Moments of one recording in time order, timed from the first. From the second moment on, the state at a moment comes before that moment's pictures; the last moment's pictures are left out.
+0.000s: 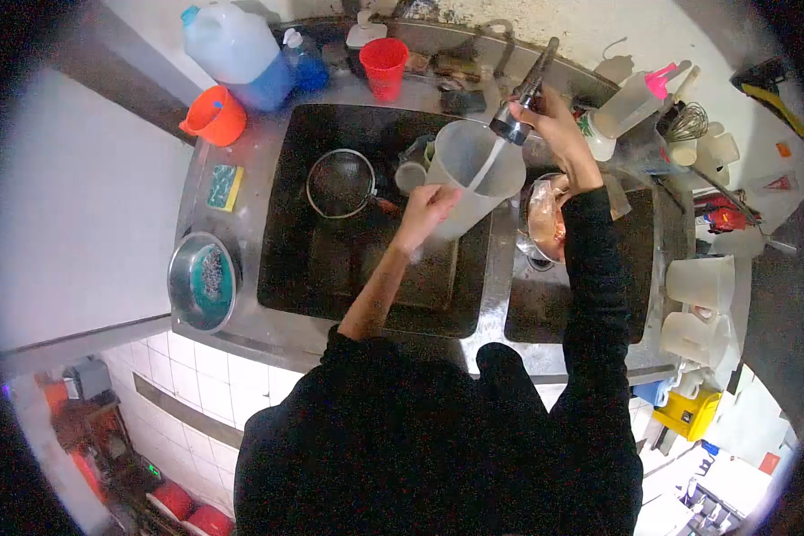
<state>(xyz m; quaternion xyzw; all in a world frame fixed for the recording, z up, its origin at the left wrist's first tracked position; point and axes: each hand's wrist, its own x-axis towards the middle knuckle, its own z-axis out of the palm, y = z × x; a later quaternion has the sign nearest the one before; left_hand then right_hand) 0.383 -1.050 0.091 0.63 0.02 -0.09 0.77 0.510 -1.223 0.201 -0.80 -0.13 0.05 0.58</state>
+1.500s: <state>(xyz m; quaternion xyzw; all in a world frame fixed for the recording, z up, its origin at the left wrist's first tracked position) 0.264 -0.997 0.091 0.85 -0.22 0.24 0.42 0.326 -1.149 0.049 -0.65 0.01 0.36 0.67</state>
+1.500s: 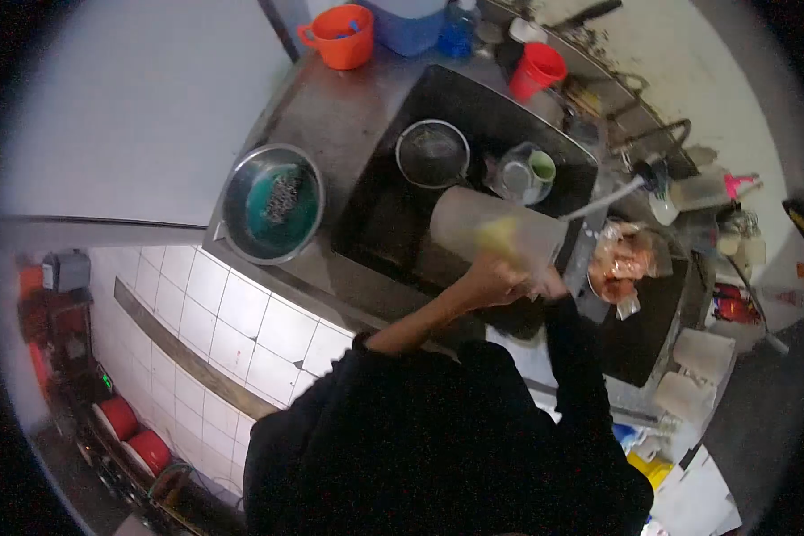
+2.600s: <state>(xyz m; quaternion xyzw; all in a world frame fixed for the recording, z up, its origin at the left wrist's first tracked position) 0.309 -0.919 0.116 0.85 -0.07 0.11 0.51 0.354 -1.105 0.034 -0.66 -0.36 0.46 0.48</state>
